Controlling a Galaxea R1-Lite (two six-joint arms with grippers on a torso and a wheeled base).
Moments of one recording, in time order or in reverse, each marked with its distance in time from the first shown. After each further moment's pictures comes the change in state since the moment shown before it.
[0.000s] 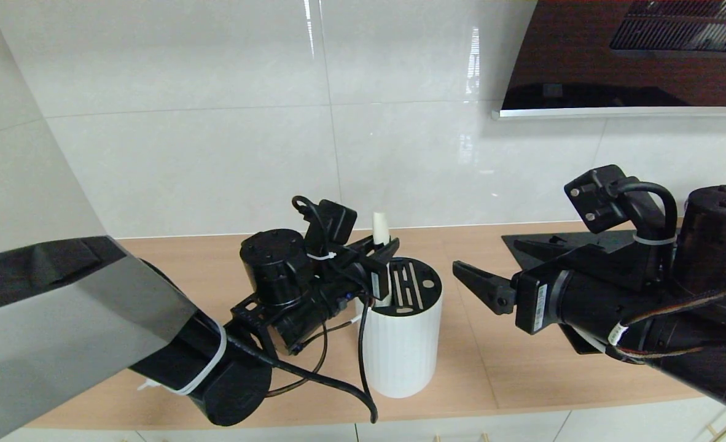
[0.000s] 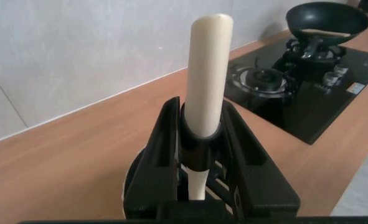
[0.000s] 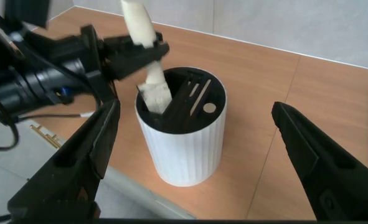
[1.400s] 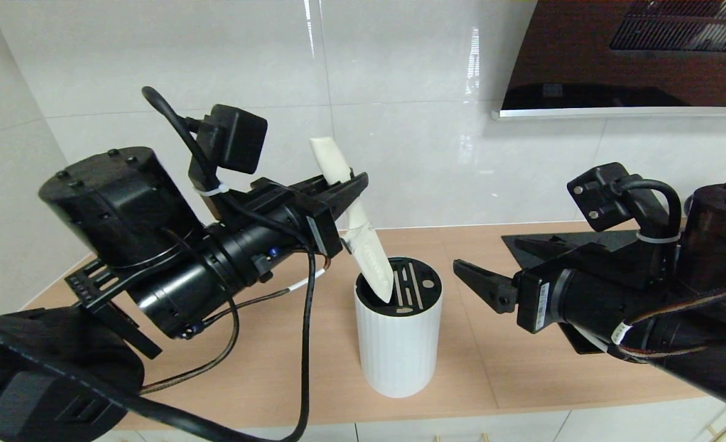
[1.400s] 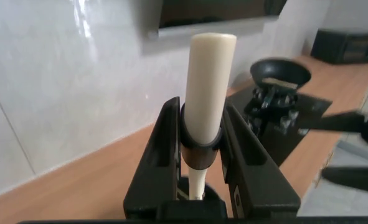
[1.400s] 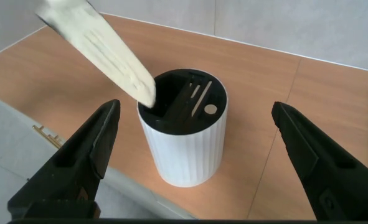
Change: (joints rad) left arm 0.011 -0.404 0.038 0.218 -0.077 -0.034; right arm 0.000 -0.005 -0.001 0.000 0.004 0.000
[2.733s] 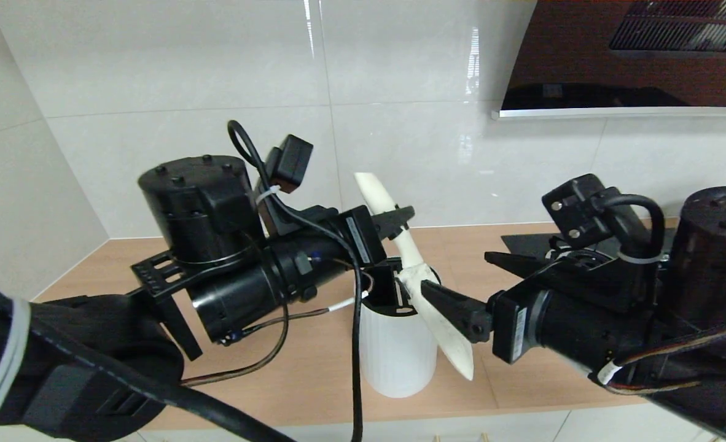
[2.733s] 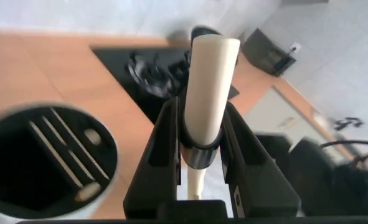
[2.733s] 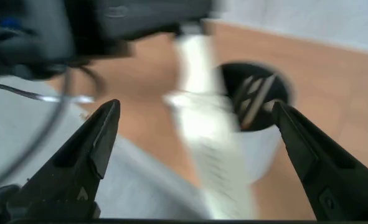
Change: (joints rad) left arm -0.077 0.037 -0.097 0.226 -0.026 -0.499; right arm 0.093 0.008 -0.008 -0.013 0.002 0.024
